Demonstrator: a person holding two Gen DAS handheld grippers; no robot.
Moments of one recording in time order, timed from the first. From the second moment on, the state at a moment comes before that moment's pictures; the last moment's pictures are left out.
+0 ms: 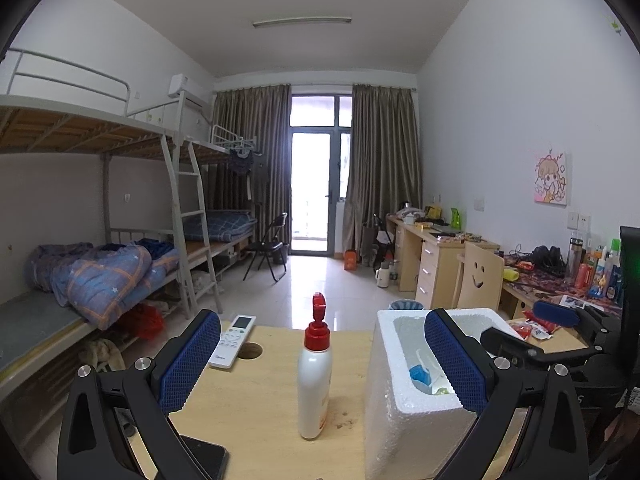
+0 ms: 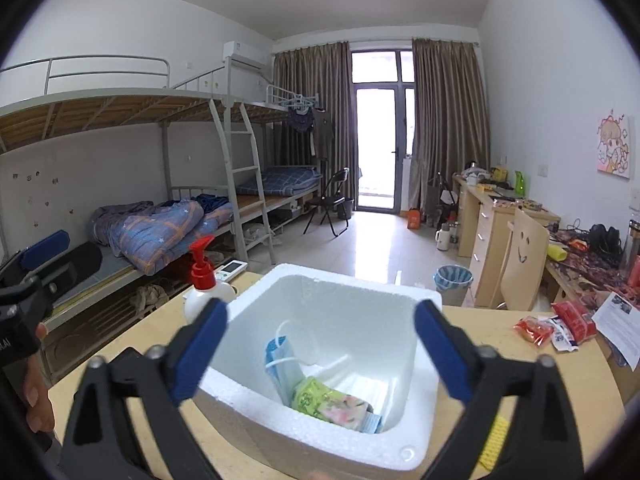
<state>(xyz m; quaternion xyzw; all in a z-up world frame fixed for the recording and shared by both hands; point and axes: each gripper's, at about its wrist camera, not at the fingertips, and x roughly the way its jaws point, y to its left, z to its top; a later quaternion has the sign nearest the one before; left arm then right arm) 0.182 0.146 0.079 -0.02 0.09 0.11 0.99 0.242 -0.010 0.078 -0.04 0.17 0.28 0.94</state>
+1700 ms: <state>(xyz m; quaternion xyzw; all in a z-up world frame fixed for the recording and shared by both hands) 0.089 0.064 0.083 -0.01 0.06 0.06 1.00 0.134 -0.106 0.103 -0.02 0.11 0.23 0.97</state>
